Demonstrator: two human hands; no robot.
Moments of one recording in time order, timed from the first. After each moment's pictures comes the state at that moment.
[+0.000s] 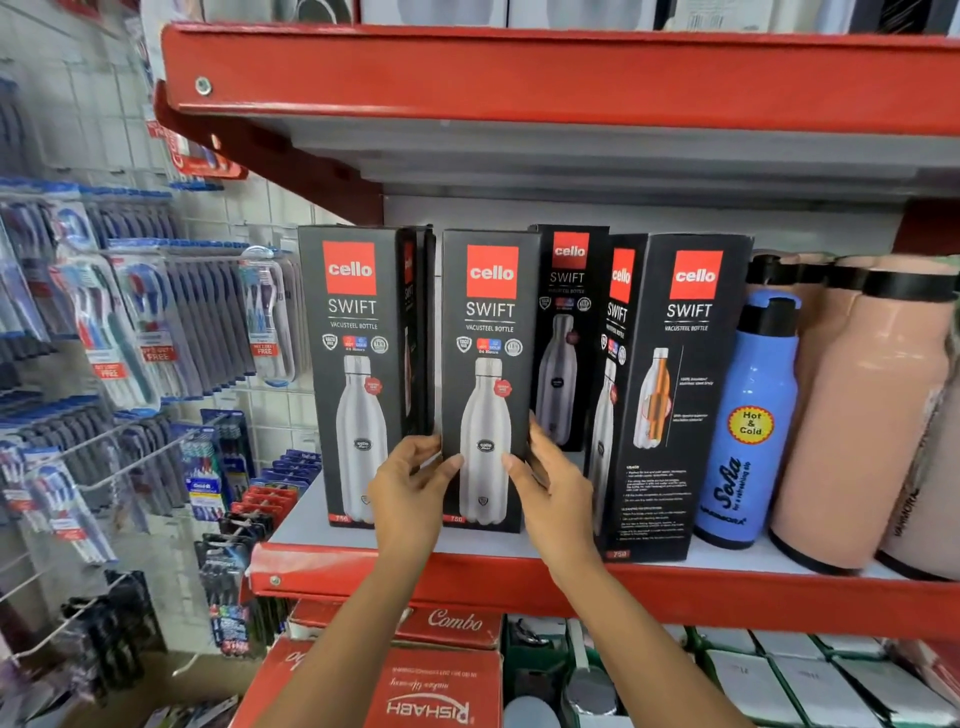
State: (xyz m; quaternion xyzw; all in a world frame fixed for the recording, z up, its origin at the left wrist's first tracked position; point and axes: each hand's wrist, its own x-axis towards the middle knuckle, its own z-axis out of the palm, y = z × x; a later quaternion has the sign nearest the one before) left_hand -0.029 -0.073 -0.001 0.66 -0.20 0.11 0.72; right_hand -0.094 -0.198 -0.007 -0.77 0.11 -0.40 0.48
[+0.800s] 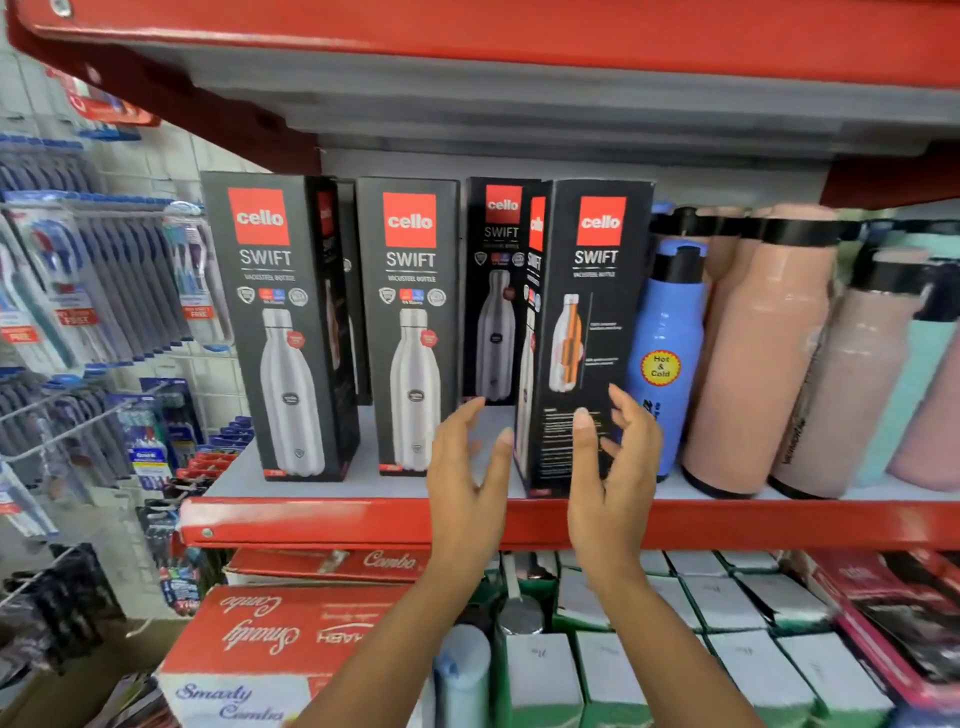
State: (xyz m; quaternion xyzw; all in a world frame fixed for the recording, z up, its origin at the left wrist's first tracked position) left_hand -0.133 -0.141 -0.016 0.64 -0.33 0.14 0.68; right_hand -0.196 -0.237 -0.013 -0.67 0.15 -0.62 0.37
